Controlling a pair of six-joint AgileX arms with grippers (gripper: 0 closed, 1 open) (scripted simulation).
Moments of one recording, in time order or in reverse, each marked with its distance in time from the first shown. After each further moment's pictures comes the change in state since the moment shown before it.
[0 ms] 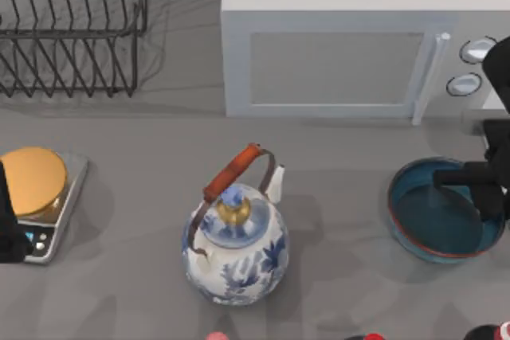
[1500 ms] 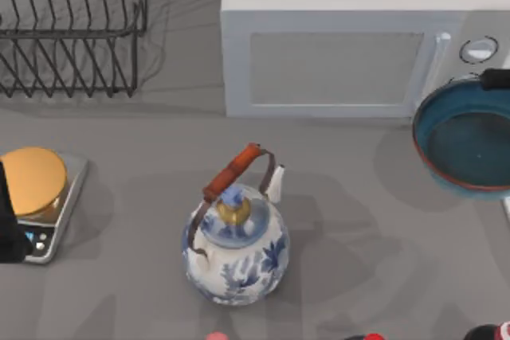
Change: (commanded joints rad) left arm 0.000 0.000 0.000 0.000 0.000 0.000; right arm -0.032 -0.139 0.437 -0.559 -0.013 -0.010
